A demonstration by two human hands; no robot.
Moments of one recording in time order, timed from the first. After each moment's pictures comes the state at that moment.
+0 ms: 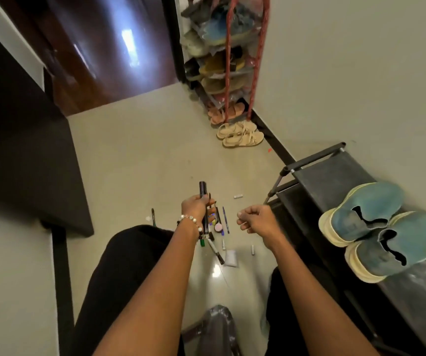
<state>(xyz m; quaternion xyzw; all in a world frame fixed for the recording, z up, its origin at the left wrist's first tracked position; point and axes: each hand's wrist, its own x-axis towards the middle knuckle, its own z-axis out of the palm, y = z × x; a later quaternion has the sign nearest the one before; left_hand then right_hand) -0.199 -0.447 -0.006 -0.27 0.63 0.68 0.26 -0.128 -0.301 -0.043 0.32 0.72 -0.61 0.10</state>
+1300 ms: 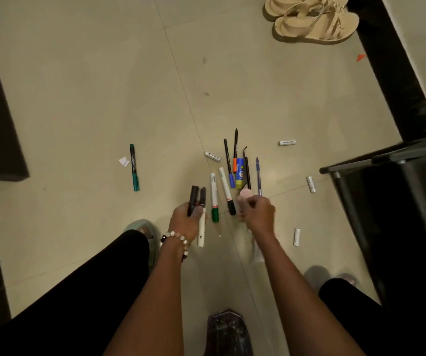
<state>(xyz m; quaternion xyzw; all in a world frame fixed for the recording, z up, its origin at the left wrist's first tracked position) -0.268 -0.529 -0.404 -0.26 0.75 0.50 0.35 -0.245 -0.363 -0.432 0.42 0.76 -0.47 0.17</state>
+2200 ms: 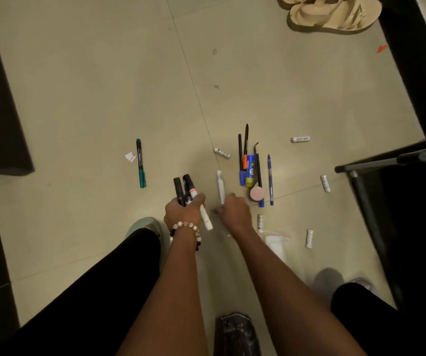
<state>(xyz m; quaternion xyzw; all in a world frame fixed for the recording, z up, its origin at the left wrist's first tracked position) -0.281 -0.528 -0.418 -0.45 0.73 0.48 0.21 -0.268 -0.421 -0.465 0.26 0.87 -0.27 0.31</state>
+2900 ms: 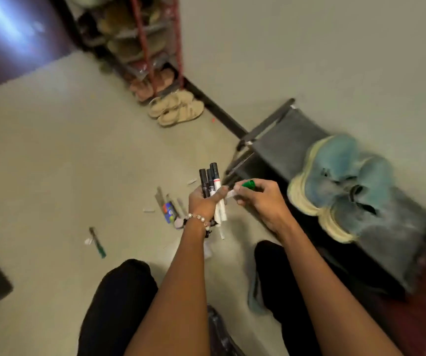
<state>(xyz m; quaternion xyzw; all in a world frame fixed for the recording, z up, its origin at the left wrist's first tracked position) -0.224 -0.351 -0.124 -0.06 0.69 0.62 0.37 -0.138 -0.237 -0.083 0.38 0.63 -0.67 -0.06</state>
